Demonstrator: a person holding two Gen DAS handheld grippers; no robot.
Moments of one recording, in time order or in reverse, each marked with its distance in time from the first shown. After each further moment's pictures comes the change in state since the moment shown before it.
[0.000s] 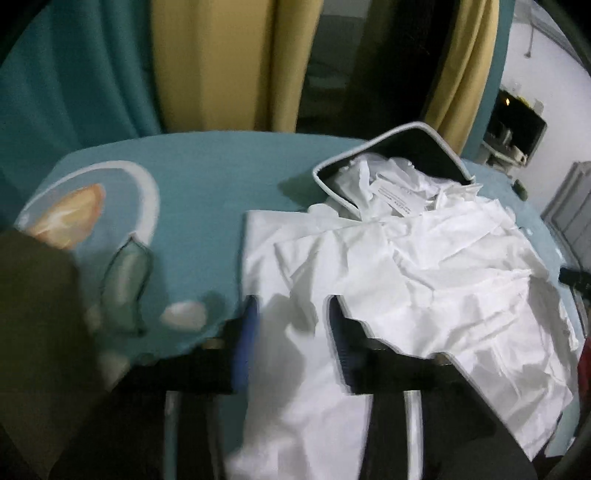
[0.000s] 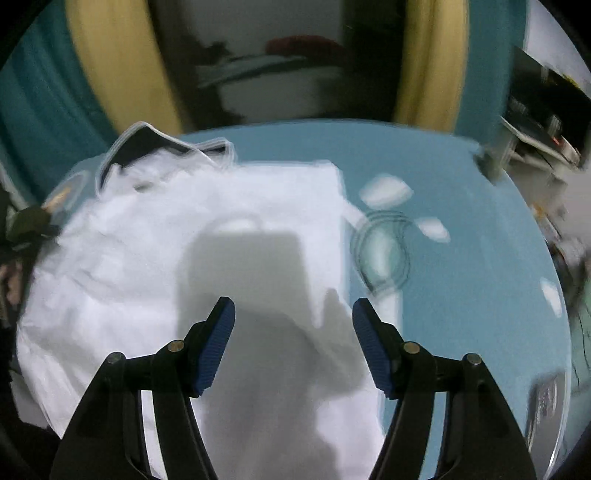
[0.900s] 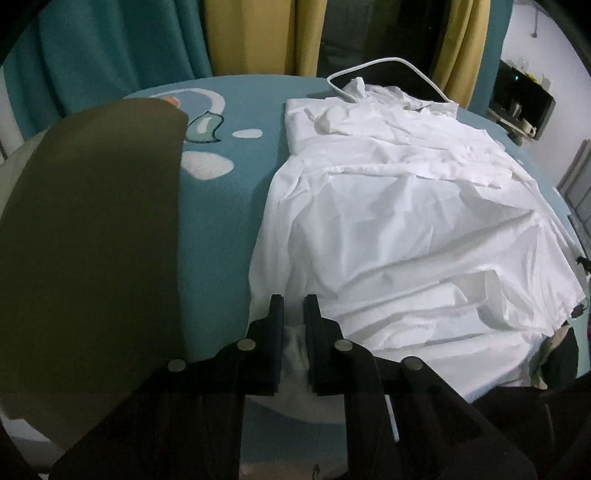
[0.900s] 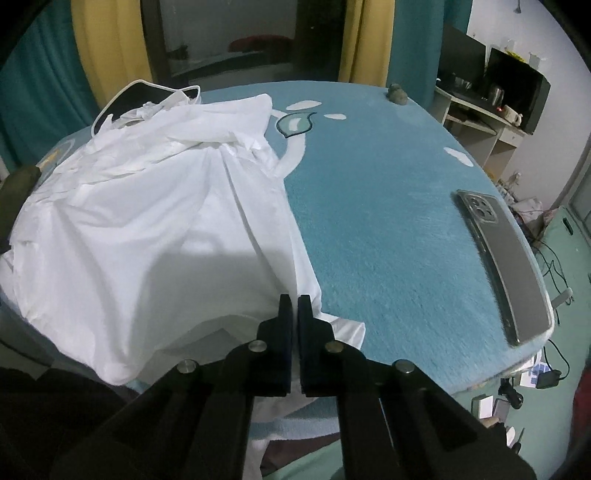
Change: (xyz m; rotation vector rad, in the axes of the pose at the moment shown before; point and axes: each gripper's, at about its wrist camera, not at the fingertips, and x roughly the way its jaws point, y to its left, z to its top) left arm -0.090 0.009 -0.156 -0.004 0.090 0.098; right arm -0.075 -0.022 -0.142 0.025 -0.028 -0.142
